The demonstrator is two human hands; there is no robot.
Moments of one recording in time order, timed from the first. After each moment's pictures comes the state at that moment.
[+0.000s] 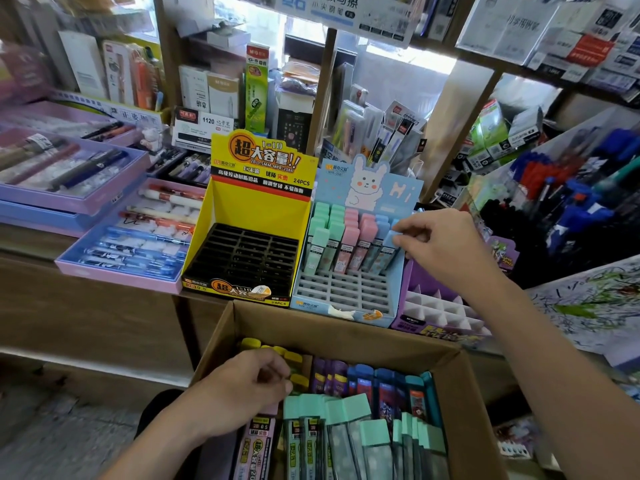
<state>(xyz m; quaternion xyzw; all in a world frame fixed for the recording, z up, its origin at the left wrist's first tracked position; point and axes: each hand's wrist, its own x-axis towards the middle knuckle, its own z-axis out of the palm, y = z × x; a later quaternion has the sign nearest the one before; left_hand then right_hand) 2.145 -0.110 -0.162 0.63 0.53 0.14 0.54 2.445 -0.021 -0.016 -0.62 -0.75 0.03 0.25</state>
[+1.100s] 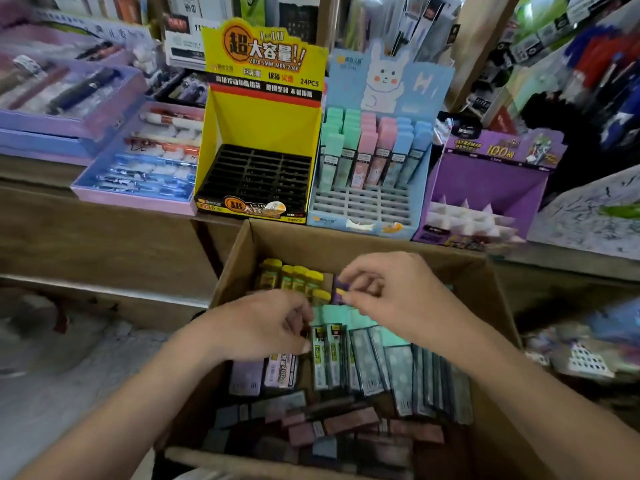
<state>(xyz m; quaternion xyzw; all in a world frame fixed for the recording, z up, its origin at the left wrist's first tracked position) 2.148 -0.130 -0.146 0.73 0.49 -0.03 0.48 2.374 -0.144 -0.105 -0.58 -0.73 0.30 0.19</state>
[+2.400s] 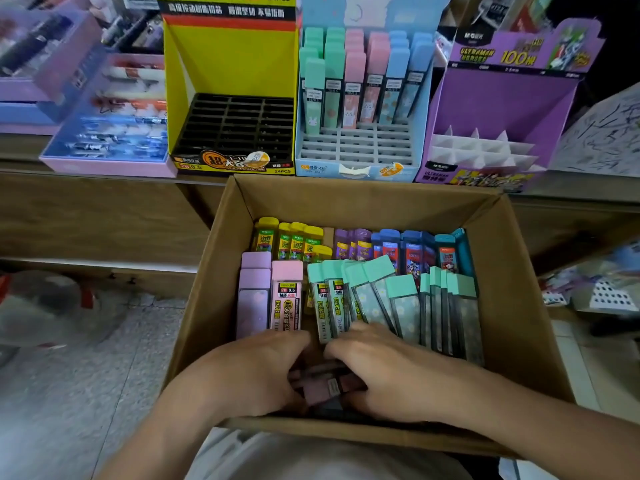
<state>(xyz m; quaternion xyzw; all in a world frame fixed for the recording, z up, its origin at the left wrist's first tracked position) 2.157 -0.205 -0.151 0.75 0.47 -0.20 0.42 2.363 -0.231 -0.167 -0.45 -0.79 0.39 -0.12</state>
